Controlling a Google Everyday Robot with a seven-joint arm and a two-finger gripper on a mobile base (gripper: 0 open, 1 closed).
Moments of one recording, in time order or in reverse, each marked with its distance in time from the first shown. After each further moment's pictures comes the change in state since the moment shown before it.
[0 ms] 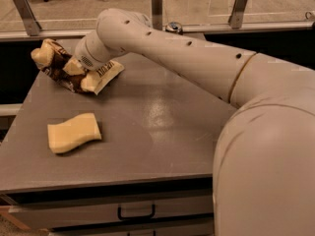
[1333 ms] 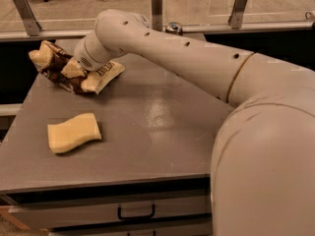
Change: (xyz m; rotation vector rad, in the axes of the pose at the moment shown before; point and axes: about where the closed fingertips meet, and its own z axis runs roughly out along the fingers) arm 0.003 0.002 0.004 -0.005 0.008 -0.003
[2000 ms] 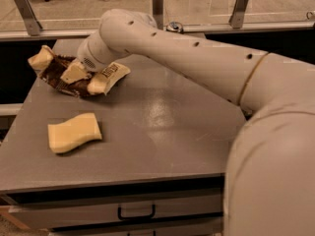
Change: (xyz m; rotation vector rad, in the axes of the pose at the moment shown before) arm 0.003 0.004 -0.020 0.018 0.002 0.002
